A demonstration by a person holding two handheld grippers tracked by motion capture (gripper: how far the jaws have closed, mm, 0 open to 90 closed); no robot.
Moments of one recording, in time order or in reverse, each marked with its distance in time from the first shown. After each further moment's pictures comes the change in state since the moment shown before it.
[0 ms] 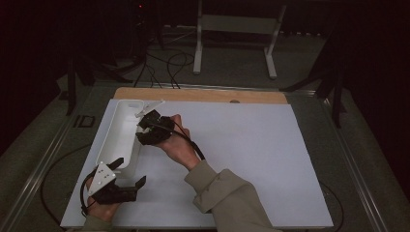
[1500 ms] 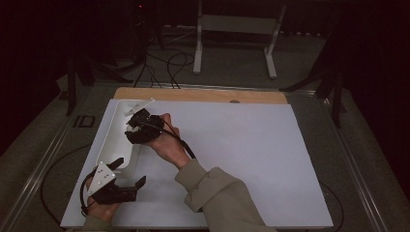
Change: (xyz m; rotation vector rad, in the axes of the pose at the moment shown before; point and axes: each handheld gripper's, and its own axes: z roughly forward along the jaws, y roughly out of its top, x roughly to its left) left arm 0.000 0.000 0.000 -0.002 -0.004 -0.003; right arm 0.011 0.016 0.019 -0.038 0.036 -0.002
